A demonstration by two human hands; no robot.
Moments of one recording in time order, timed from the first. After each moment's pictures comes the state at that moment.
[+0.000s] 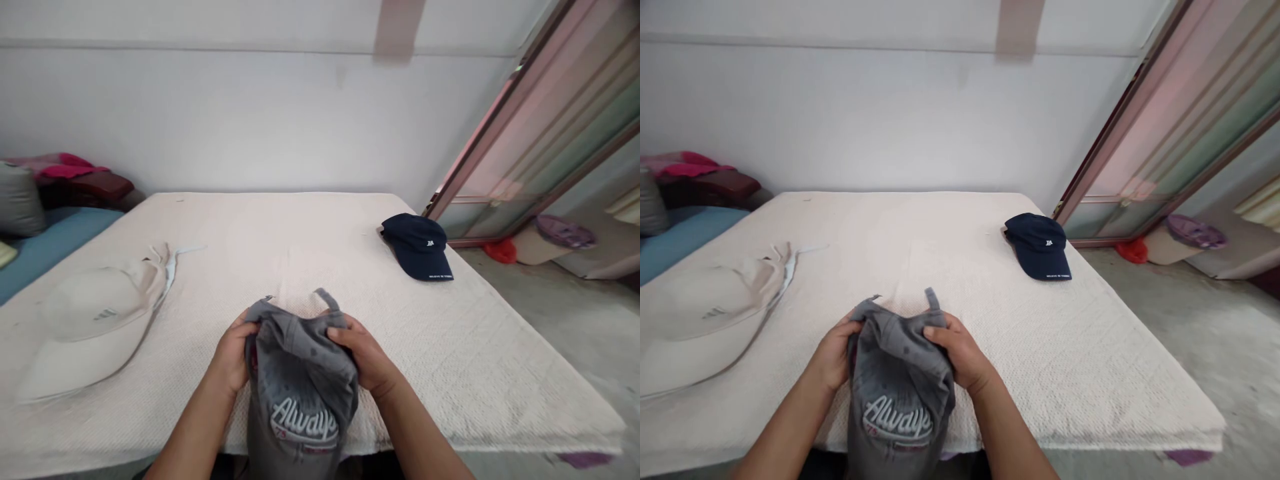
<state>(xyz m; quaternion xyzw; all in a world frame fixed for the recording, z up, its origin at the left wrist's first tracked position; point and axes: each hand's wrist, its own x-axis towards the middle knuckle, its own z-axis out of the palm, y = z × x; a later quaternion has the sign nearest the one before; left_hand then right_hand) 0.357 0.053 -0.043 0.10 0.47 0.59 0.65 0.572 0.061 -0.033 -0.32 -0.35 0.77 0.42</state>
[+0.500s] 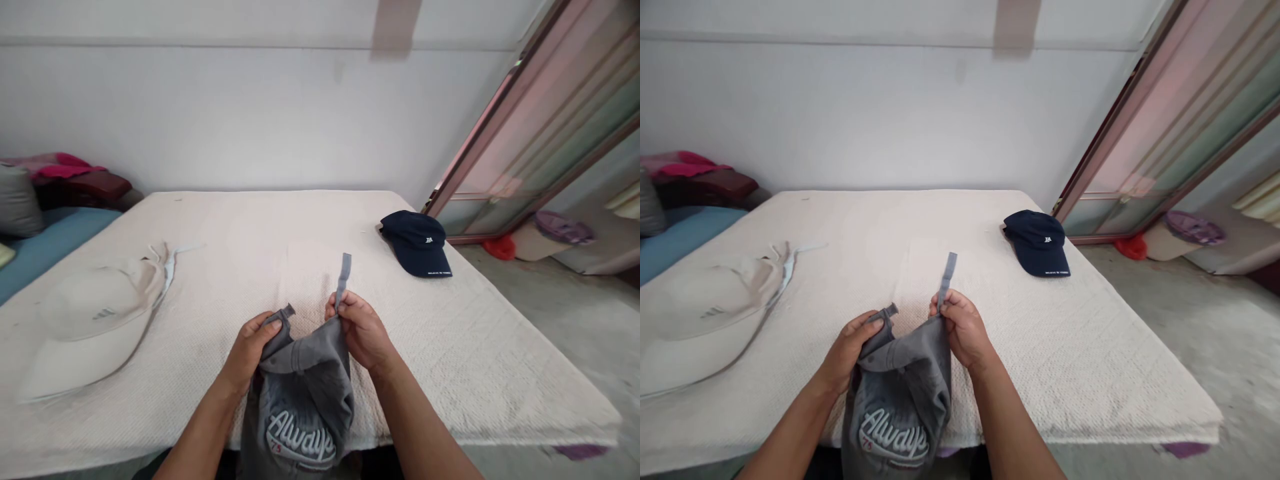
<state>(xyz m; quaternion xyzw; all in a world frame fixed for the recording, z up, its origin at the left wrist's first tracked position) 0.371 0.041 -0.038 0.29 0.50 0.52 0.63 0.573 0.082 -0.033 -0.28 -0.31 0.74 0.52</state>
